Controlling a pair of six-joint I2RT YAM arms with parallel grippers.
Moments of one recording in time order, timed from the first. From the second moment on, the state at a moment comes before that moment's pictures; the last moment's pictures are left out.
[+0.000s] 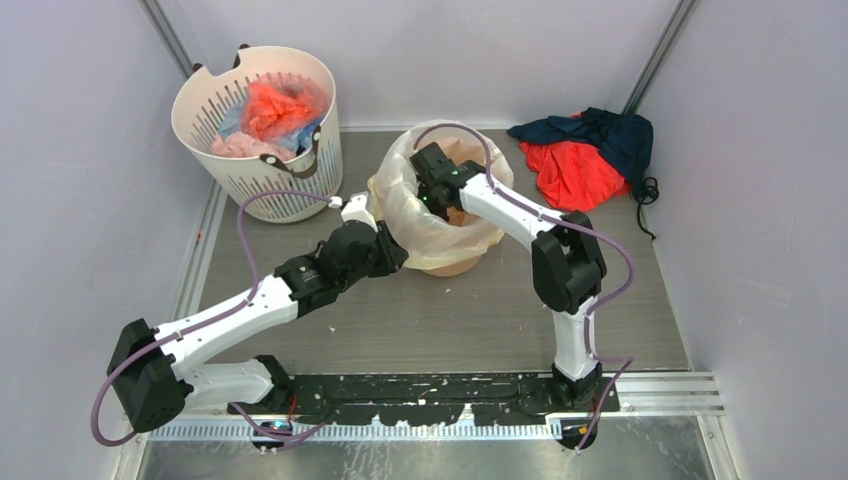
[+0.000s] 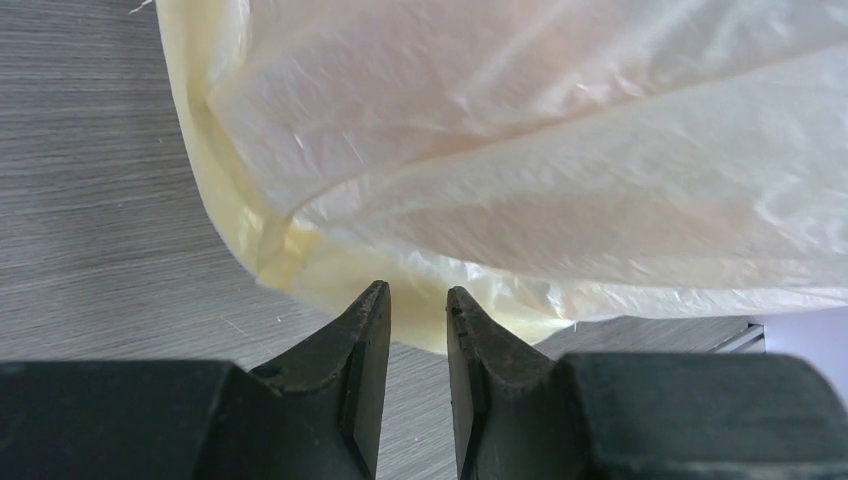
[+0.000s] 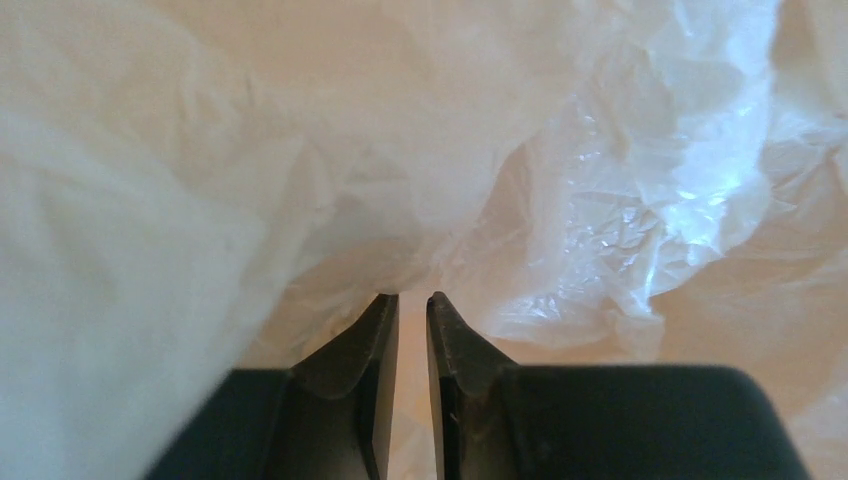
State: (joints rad) left arm -0.85 1.15 0.84 -0.23 -0.27 -0.81; right arm 0.65 1.98 1.65 -0.69 -0.14 0.44
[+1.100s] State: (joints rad) left arm -0.85 1.10 0.84 -0.24 -0.27 -0.81; right arm 0.65 1.74 1.73 -0.93 0.15 0.42
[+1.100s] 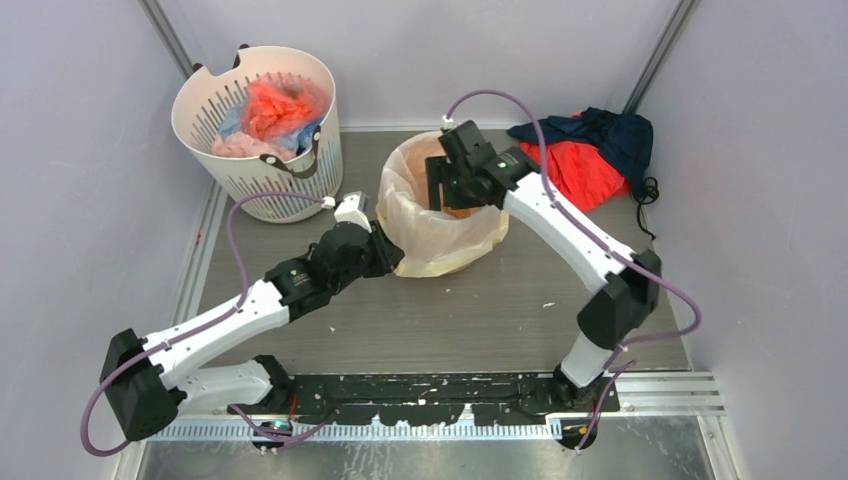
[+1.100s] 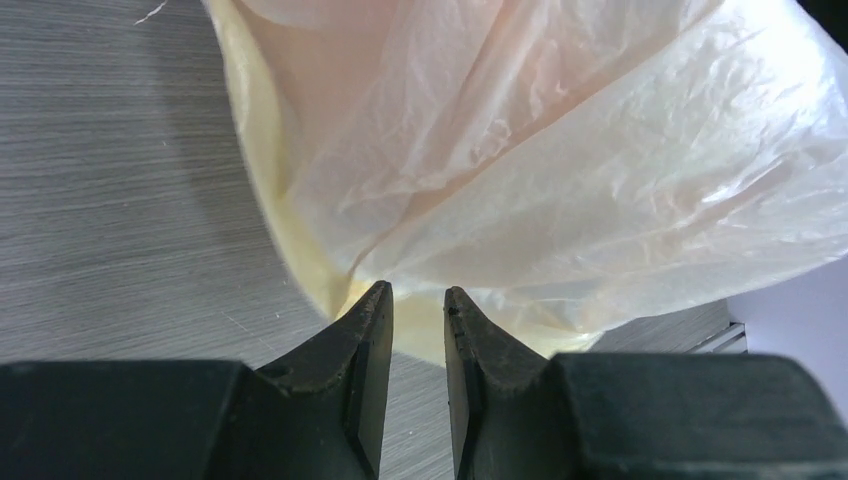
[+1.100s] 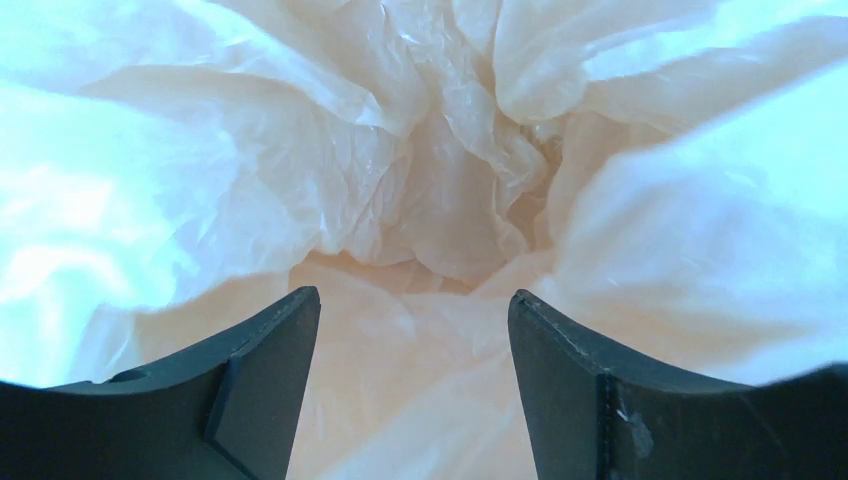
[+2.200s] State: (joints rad) left arm -0.84 1.54 1.83 -0.68 -0.02 -0.48; right arm 0.65 0.86 1.05 -0.86 0.26 0.58
